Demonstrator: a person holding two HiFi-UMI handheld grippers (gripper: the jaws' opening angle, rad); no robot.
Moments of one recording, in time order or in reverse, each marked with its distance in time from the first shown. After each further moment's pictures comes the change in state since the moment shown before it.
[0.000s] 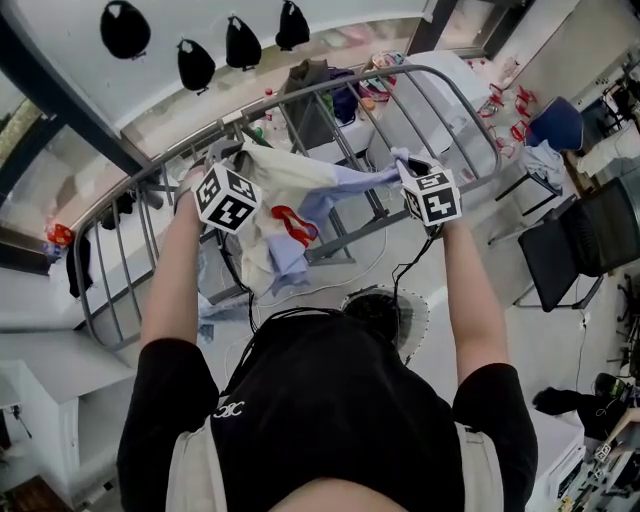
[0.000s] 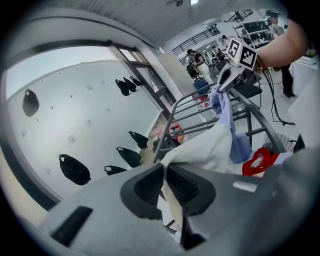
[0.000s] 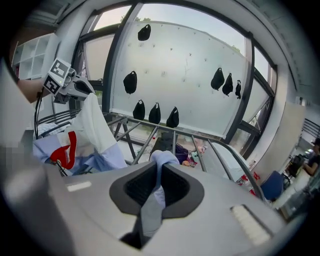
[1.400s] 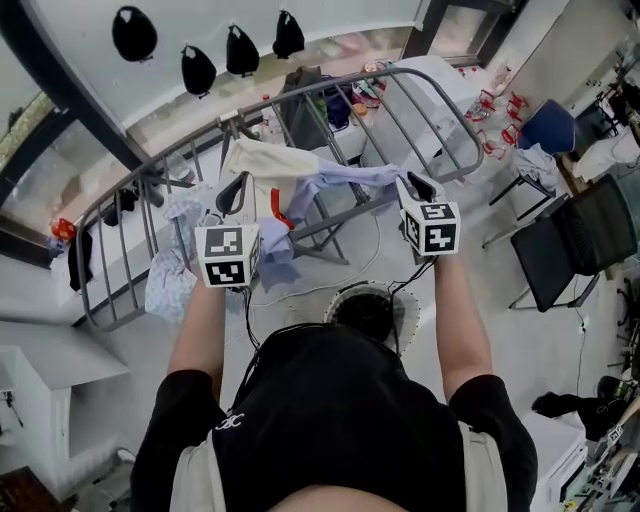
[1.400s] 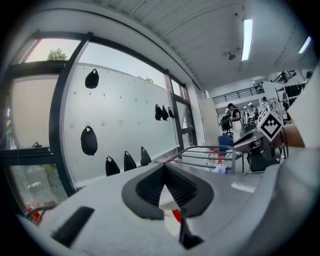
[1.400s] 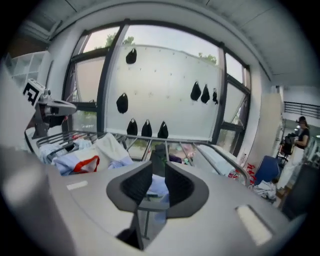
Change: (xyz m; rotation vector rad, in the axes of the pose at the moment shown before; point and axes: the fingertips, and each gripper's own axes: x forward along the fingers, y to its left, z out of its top) left arm -0.140 -0.066 0.046 -0.594 -0.378 0.139; right arm -0.110 0.014 -0.026 0.170 -0.179 -0.087
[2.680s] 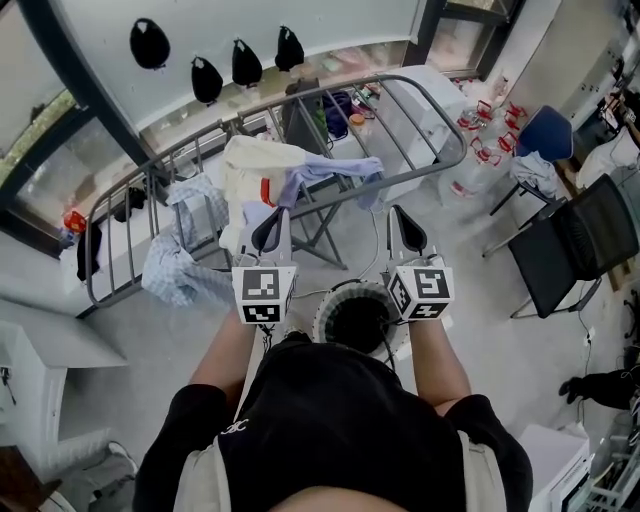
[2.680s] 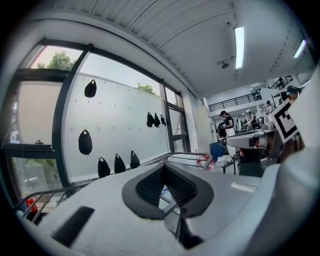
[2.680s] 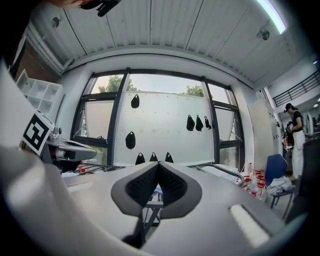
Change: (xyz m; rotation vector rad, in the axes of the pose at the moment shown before) left arm -0.091 -0.149 0.009 -0.023 -0.081 -0.023; right arm -0.172 0.044 0.007 0.123 -0.426 0.031
